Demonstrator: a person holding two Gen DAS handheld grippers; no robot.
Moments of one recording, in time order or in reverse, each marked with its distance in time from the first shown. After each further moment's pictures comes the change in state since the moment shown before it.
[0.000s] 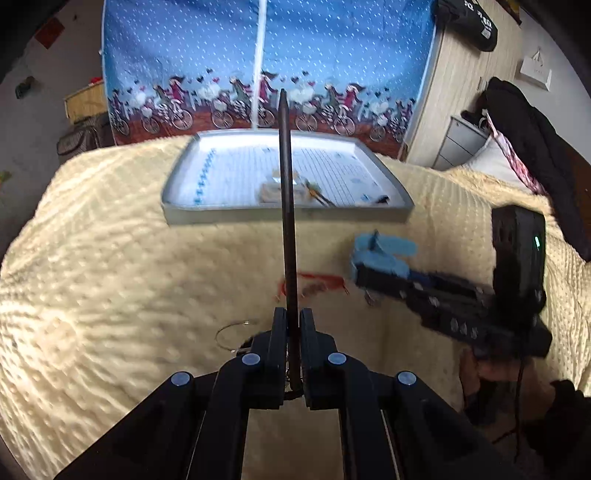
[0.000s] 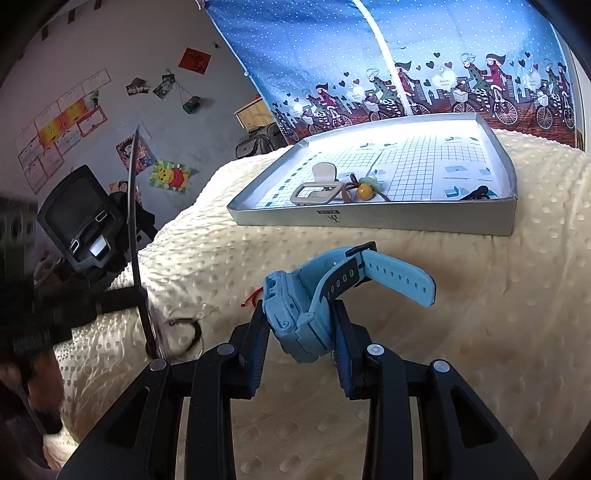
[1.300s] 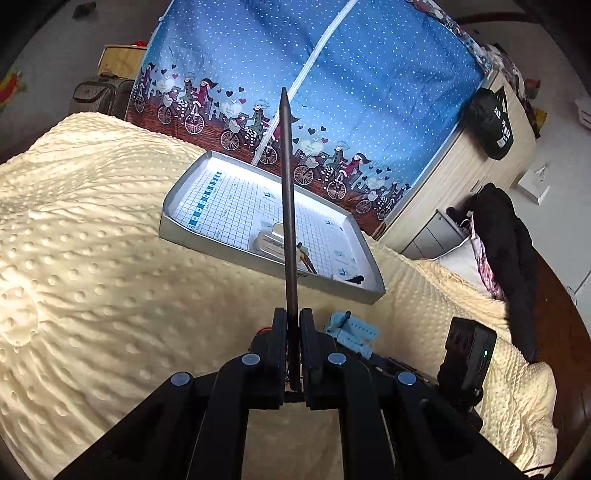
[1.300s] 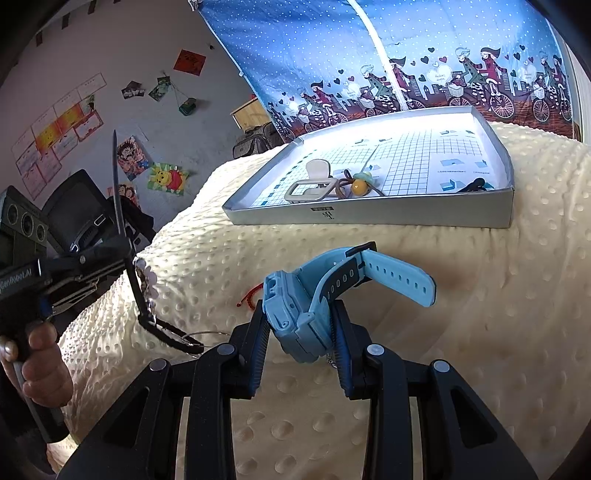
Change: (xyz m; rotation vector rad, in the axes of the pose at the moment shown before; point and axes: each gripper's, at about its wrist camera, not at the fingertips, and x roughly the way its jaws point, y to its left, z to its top) left arm -0.006 0.047 0.016 -0.320 -0.201 -0.202; right arm 0.005 -0.004 0.000 0.022 0.008 -0.002
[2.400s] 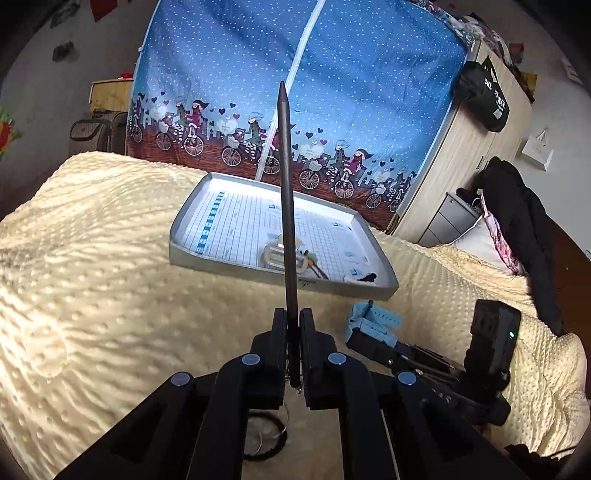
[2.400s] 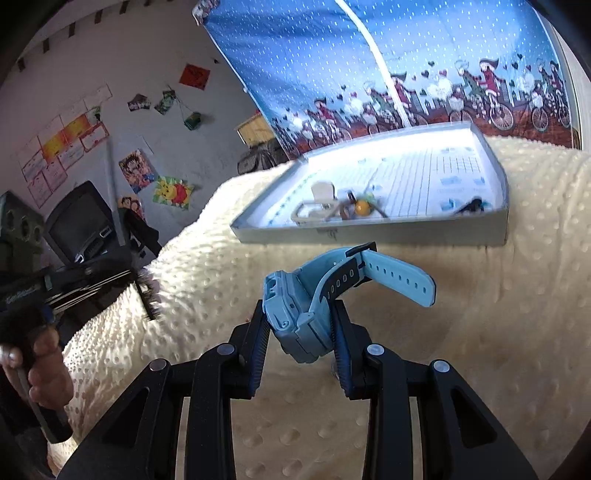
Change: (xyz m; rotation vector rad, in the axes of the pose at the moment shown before) left arm -0.009 -0.025 0.013 0.136 -0.018 0.085; right arm -0.015 0.005 0.003 -0.004 -0.082 0.023
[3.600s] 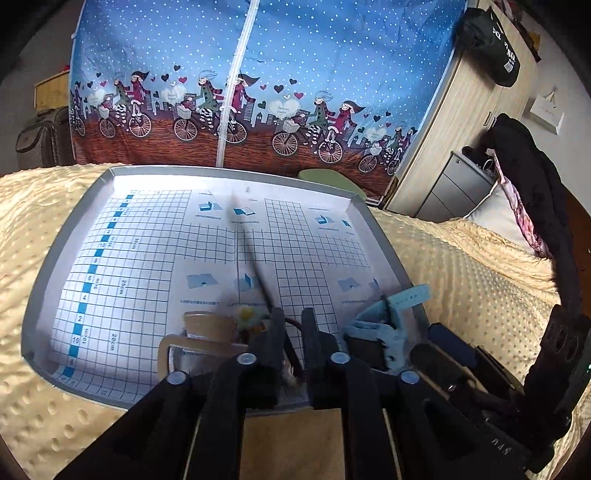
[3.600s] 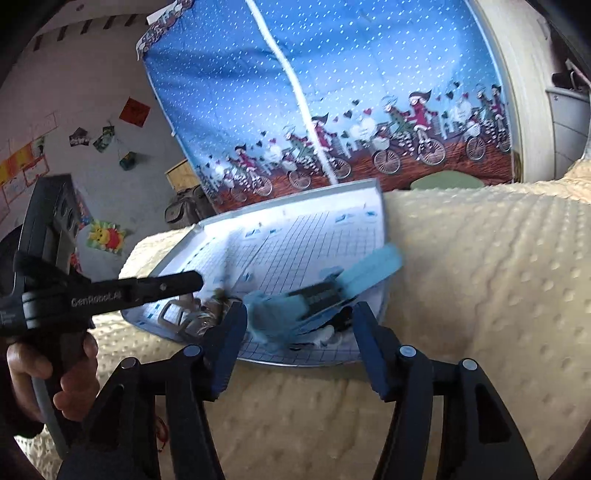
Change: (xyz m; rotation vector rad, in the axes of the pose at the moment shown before) left arm 0.189 -0.056 0.068 0.096 0.160 -0.023; right arm 0.013 -0.084 0.071 0.059 -0.159 -0.272
